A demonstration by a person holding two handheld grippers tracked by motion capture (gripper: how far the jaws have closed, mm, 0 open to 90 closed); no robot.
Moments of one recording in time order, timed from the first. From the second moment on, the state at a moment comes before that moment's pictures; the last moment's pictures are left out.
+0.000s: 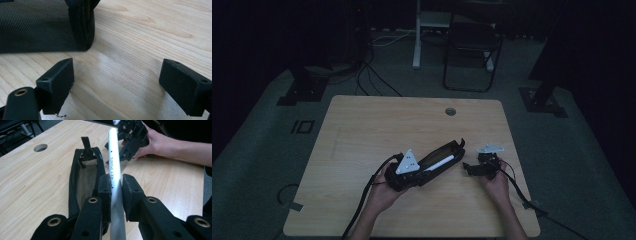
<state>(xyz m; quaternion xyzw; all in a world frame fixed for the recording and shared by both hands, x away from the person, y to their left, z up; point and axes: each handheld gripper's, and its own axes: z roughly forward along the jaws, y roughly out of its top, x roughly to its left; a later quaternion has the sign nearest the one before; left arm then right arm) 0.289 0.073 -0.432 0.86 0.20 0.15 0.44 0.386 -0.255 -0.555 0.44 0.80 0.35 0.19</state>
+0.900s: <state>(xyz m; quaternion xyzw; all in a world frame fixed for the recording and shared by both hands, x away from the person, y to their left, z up) 0.306 0.073 -0.438 0.85 0.23 0.14 0.44 0.386 -0.255 -0.555 0.44 0.80 0.35 0.19</state>
